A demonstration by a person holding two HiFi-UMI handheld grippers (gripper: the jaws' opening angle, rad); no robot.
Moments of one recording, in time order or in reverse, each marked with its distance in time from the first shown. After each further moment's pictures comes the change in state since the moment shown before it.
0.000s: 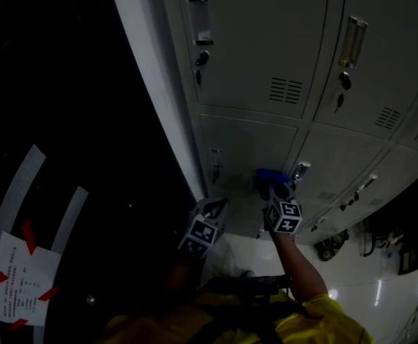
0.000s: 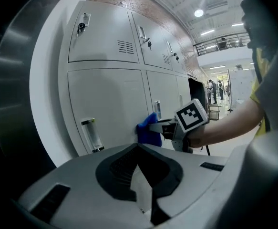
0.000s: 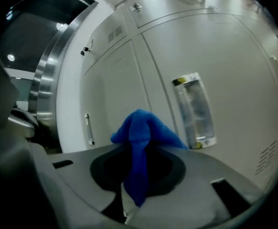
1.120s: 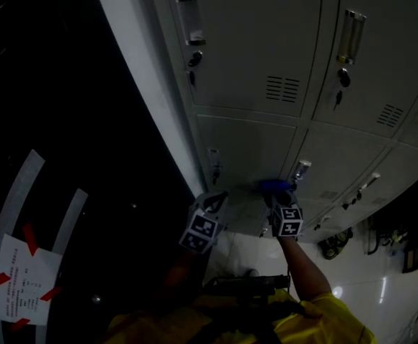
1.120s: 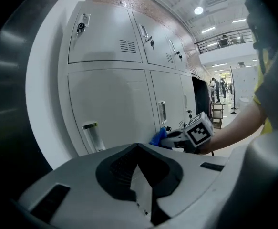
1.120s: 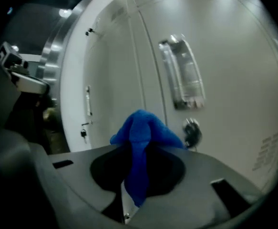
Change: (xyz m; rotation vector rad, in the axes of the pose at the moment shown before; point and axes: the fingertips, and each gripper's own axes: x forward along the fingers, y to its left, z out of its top) left arm 0.013 0.011 0.006 -0.007 0.012 0.030; right arm -0.001 -0.027 -0.060 -0.109 0.124 0.024
